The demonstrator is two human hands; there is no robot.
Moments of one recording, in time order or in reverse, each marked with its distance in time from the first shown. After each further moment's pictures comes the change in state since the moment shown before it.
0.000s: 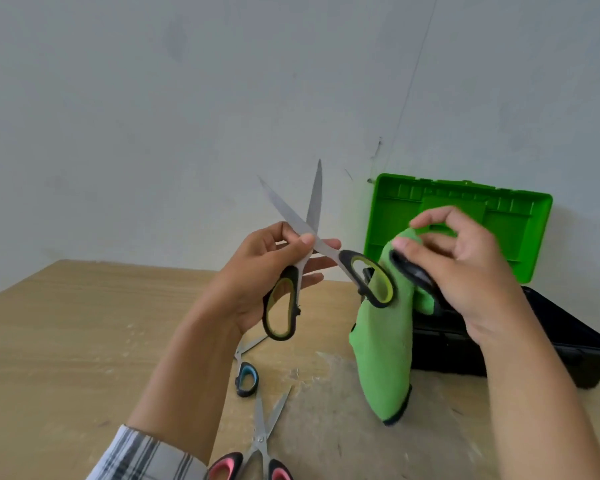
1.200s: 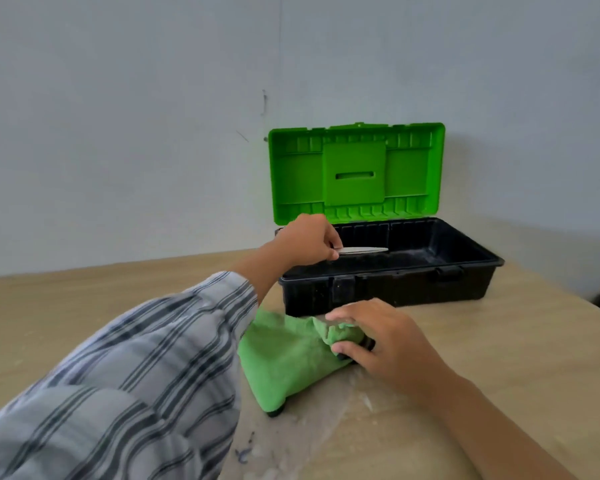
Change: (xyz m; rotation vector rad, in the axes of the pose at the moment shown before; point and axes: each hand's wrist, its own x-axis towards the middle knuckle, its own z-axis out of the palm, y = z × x) left_hand 0.131 -0.111 0.167 1.334 -0.369 0.061; right_hand -0.075 0.174 -0.112 -0.646 -0.276 -0.304
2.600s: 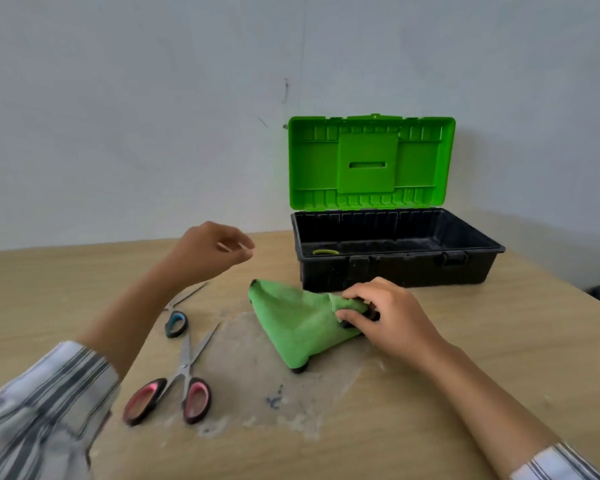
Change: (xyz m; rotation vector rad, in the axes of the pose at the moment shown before) left_hand -0.155 -0.097 -0.048 -0.182 0.225 -0.202; right_hand 0.002 -0.026 0.001 -0.064 0.002 0.076
